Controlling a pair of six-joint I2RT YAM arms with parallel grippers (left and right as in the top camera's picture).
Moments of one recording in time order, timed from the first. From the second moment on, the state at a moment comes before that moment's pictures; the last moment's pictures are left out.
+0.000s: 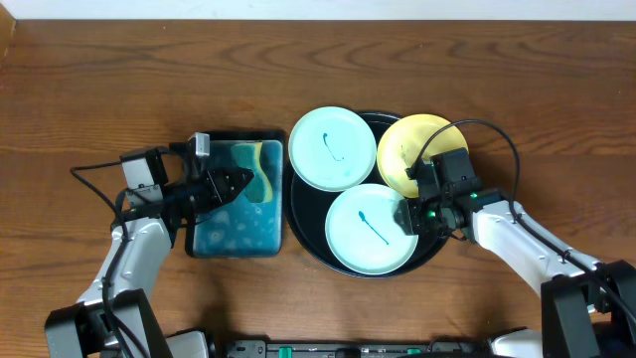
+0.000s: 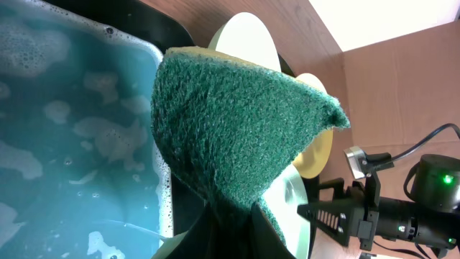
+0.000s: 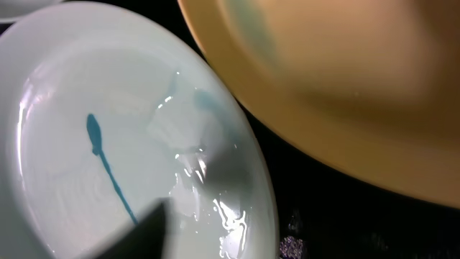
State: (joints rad) left arm 0.24 1.43 0.63 -0.13 0.96 -0.32; right arm 0.29 1.55 0.72 -0.42 -0.30 0.15
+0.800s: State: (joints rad) left arm 0.24 1.43 0.63 -0.14 0.96 -0.32; right arm 0.29 1.55 0.72 -0.46 -0.29 0.18
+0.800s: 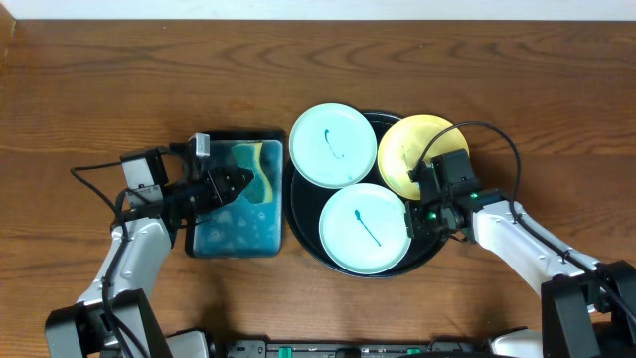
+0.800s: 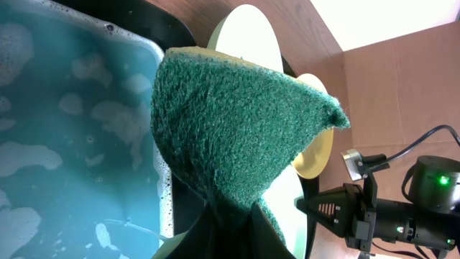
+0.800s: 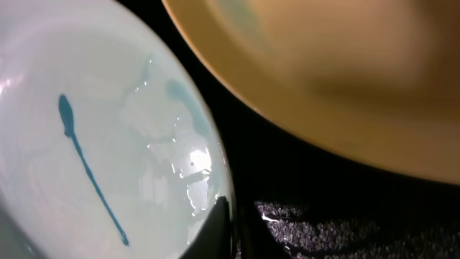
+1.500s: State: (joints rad) left arm 0.24 1.43 0.63 -0.14 0.96 -0.32; right arm 0.30 1.55 0.71 -0.46 -0.29 0.21
